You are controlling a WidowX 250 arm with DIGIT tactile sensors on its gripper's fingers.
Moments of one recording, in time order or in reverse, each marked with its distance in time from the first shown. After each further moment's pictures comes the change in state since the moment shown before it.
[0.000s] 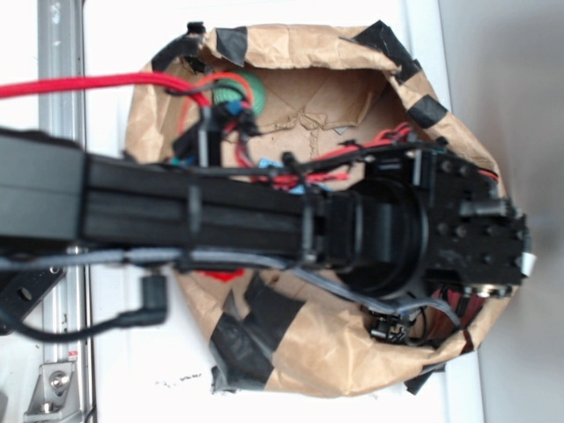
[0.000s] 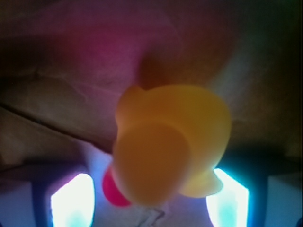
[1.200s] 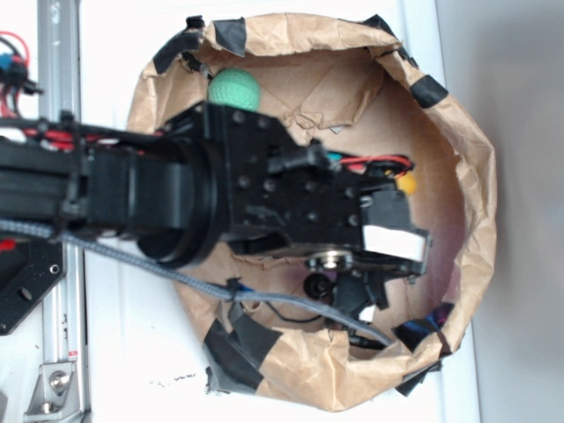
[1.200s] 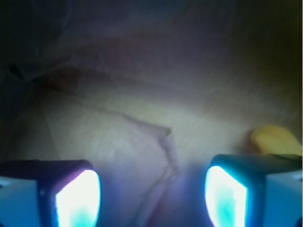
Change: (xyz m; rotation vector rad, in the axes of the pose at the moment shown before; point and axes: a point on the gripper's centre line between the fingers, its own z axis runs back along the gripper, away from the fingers) arm -0.021 0.000 0.043 0.000 -0.302 0.052
